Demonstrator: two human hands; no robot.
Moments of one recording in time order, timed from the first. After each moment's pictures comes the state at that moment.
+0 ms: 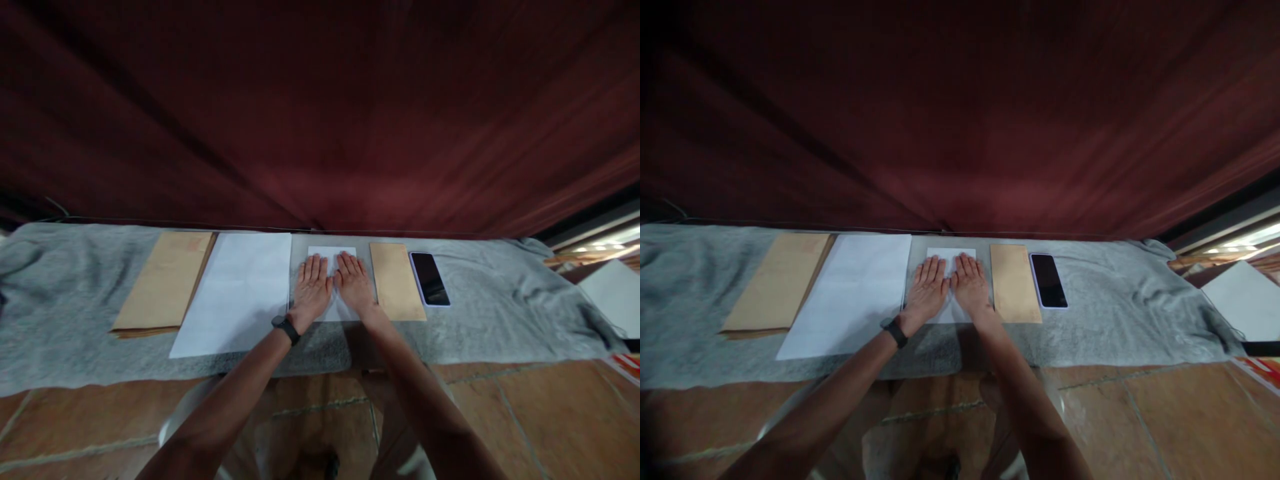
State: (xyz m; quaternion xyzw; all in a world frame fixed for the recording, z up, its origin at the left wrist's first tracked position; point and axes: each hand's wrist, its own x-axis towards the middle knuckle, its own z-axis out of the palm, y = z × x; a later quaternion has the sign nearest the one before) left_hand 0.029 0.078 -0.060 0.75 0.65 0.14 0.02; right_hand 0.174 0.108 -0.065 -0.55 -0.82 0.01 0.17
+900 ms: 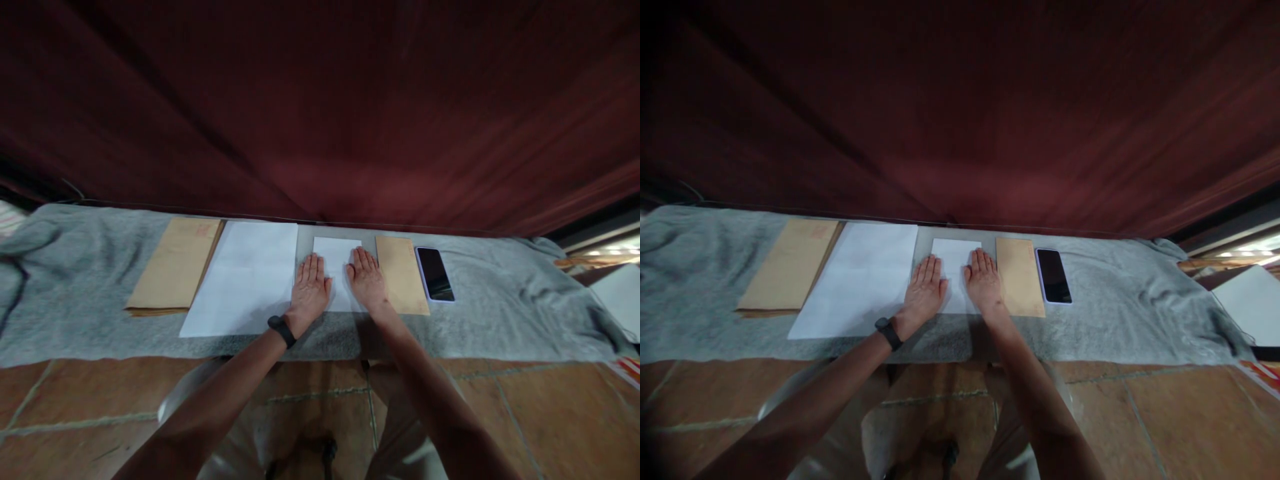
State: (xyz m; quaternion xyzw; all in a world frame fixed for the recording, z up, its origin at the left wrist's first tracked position) left_hand 0.021 0.045 -0.059 0.73 0.67 0.15 0.02; right_hand 0.194 0.101 -0.067 -0.58 -0.80 0.00 0.16
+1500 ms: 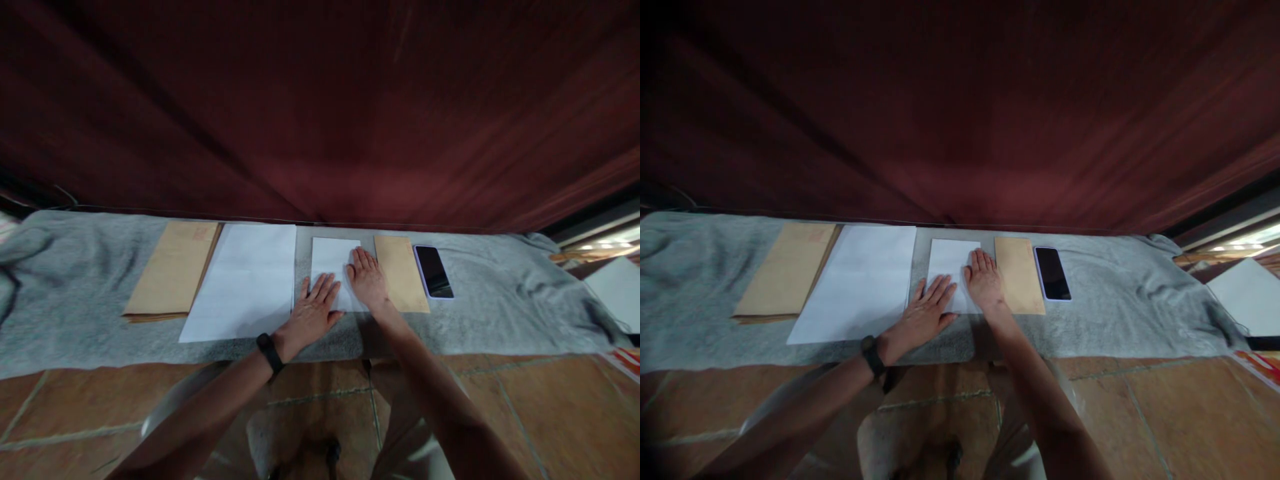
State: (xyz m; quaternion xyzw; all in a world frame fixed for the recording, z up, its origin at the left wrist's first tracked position) left_hand 0.013 0.003 -0.040 0.85 0.52 0.09 0.05; right_hand 0.197 0.102 -0.069 -0.57 -0.80 0.00 0.17
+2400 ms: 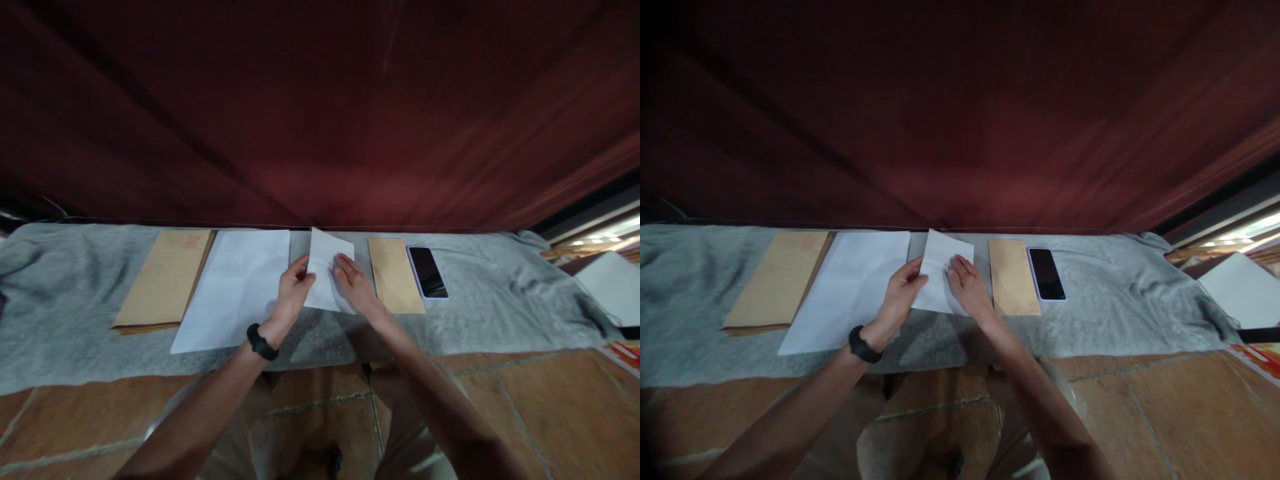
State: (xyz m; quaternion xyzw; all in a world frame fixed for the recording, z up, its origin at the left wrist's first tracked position) left_hand 0.006 0.056 -0.015 0.44 0.56 0.54 0.45; right_hand 0.183 0.086 -0.040 -0.52 -0.78 0.18 0.28
